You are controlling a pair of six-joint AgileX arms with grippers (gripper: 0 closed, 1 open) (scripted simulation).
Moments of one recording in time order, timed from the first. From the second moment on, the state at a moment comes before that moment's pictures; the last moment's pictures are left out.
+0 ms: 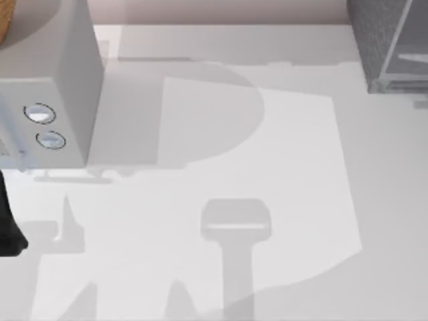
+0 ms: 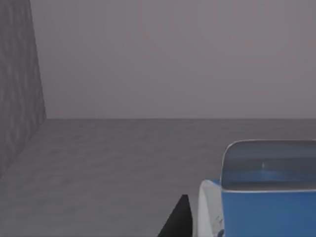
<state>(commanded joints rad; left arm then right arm) 0.00 0.00 0.00 0.00 0.00 0.00 -0.28 2.17 0.98 1.20 -0.25 0.02</state>
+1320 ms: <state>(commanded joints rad) 0.00 0.00 0.00 0.00 0.00 0.00 -0.22 2.44 1.61 0.83 -0.19 0.01</state>
